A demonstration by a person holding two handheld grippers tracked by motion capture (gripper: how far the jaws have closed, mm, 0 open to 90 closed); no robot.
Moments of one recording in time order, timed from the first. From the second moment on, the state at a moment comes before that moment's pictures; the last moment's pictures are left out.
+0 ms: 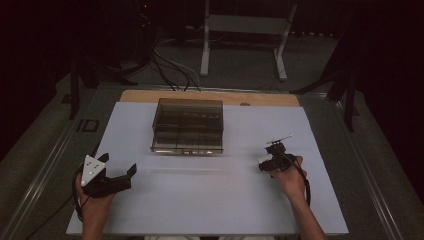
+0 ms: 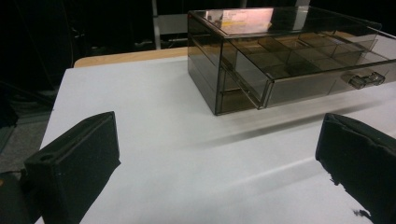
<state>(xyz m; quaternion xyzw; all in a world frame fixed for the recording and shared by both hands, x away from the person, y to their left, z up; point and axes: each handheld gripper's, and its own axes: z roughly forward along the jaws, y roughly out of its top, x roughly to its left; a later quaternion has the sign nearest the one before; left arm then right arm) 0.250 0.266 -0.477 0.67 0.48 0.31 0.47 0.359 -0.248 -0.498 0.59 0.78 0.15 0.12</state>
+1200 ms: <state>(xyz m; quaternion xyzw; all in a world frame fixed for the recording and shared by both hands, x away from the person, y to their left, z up) 0.250 0.267 -0.477 0.68 0.48 0.31 0.47 0.357 -0.237 -0.464 0.56 0.79 0.21 0.12</state>
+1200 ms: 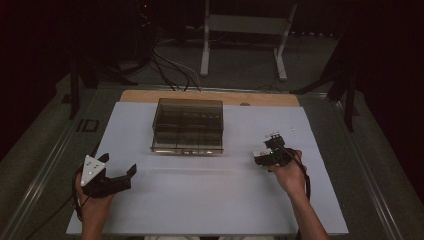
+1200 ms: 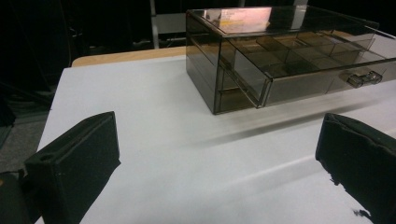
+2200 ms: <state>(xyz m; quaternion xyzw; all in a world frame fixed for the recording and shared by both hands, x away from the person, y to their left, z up) 0.250 0.267 -0.477 0.68 0.48 0.31 0.47 0.361 -0.214 -0.430 0.52 0.81 0.24 0.13</state>
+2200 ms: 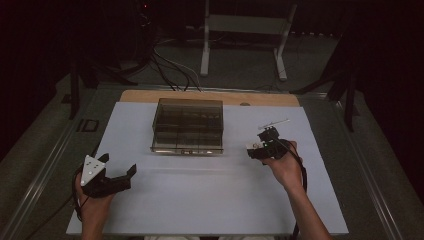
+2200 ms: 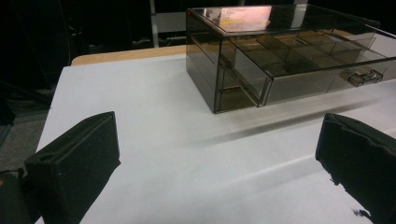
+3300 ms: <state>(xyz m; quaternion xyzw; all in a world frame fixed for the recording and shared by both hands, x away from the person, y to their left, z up) 0.250 0.268 -0.477 0.68 0.48 0.31 0.47 0.367 -0.195 -0.408 0.51 0.80 0.27 0.13</state>
